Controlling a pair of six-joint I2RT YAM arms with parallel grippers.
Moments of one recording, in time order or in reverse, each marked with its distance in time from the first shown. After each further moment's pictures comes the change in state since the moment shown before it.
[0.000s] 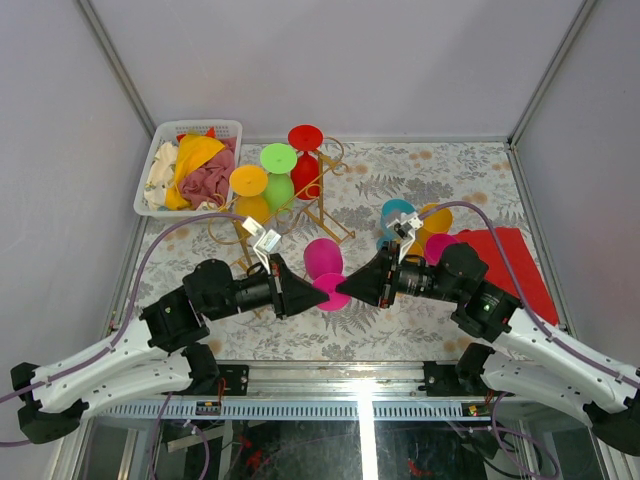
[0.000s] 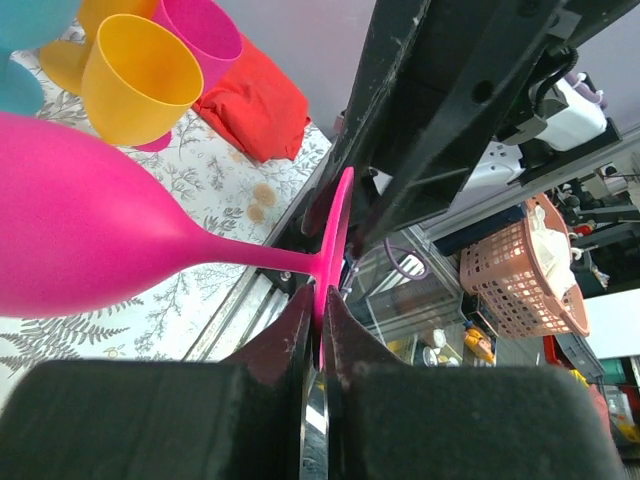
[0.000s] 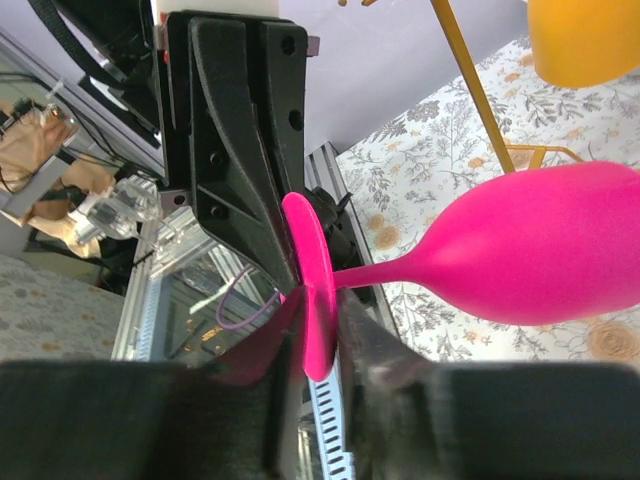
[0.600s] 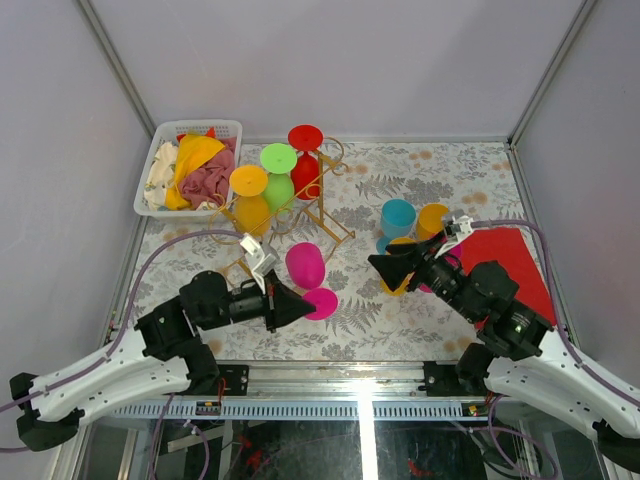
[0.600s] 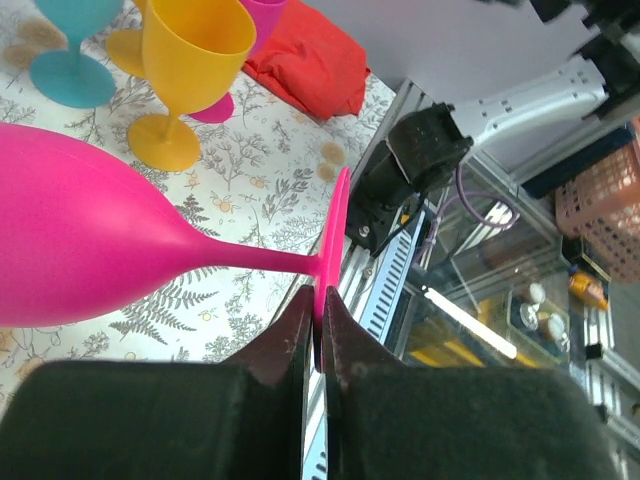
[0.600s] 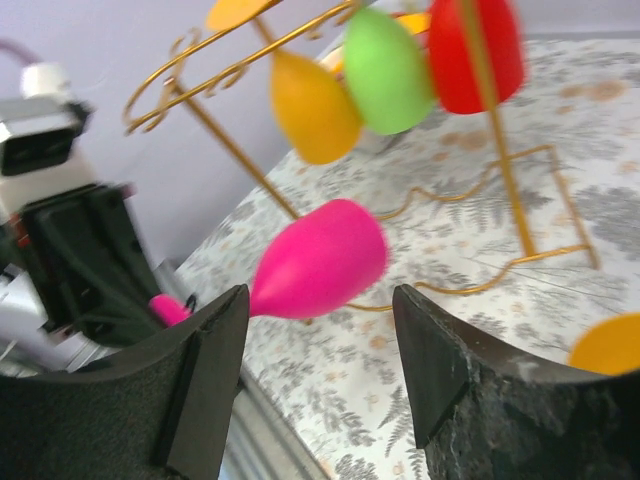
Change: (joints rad) left arm -0.003 -0.095 -0.100 -0.074 0.014 0.220; right arm 0.001 -0.204 -0.036 -0.173 0.549 -0.076
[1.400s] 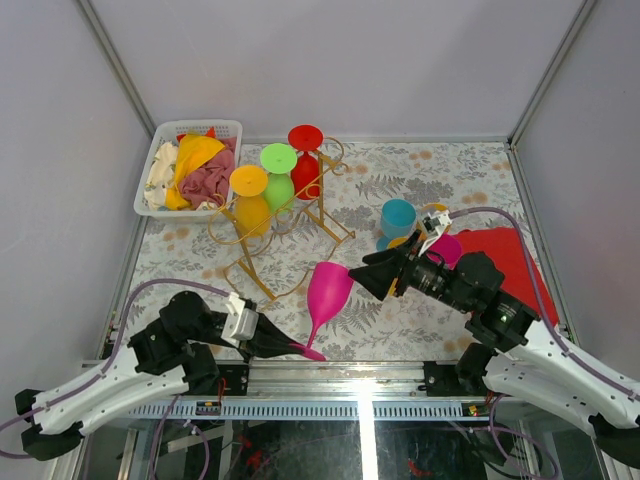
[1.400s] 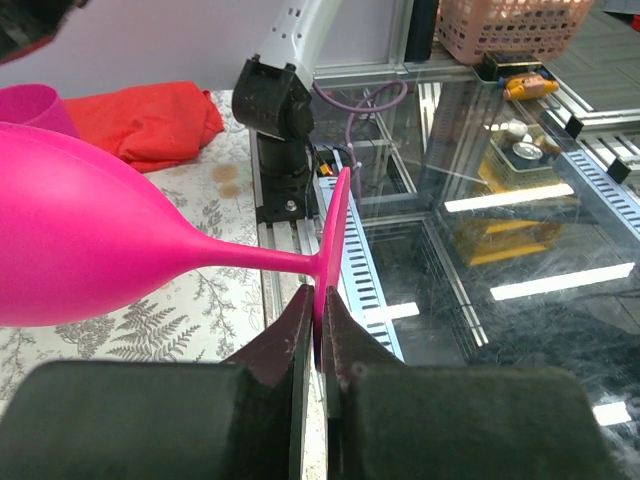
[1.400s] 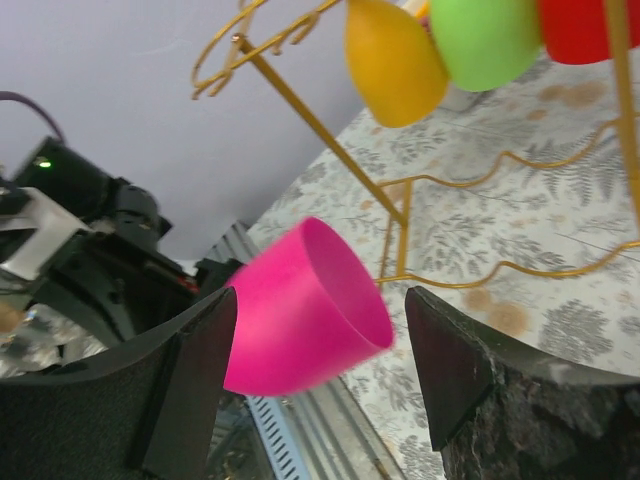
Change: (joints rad) left arm -0.001 -0.275 -0.201 0.128 0.500 0.504; right arm -0.016 0.072 0.006 0.045 -0.186 0.105
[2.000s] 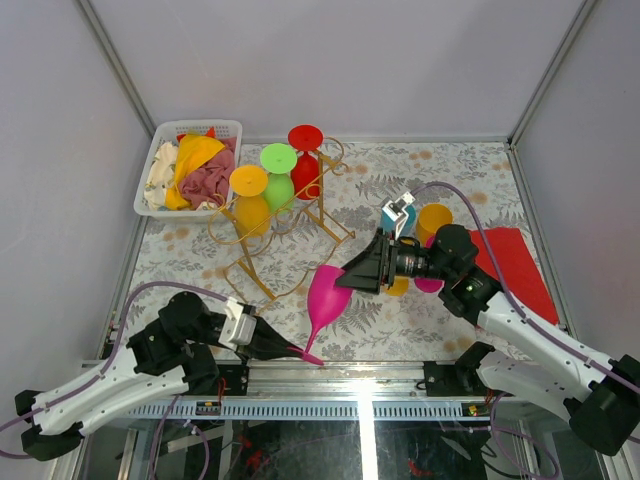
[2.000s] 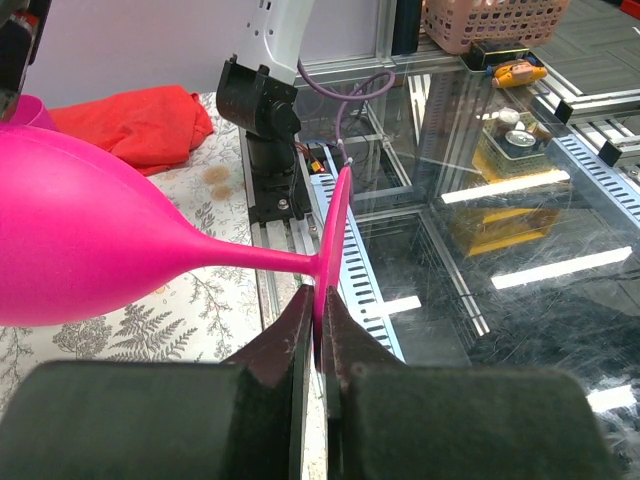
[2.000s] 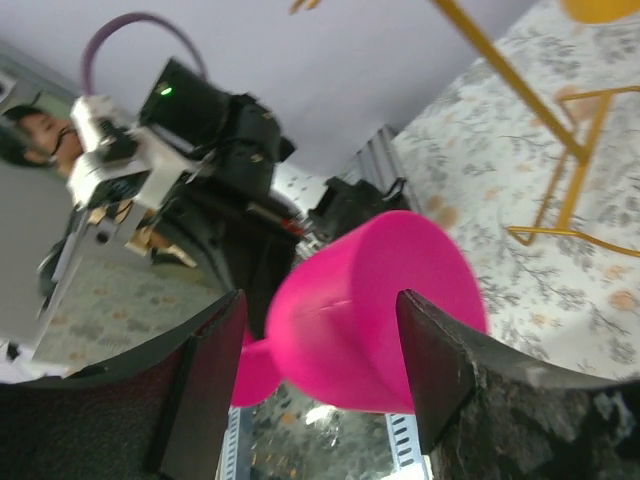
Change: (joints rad) left arm 0.000 0.006 0.000 -0.014 0.062 0.041; right arm -0.190 0.275 -0.005 0.298 -0.617 0.247
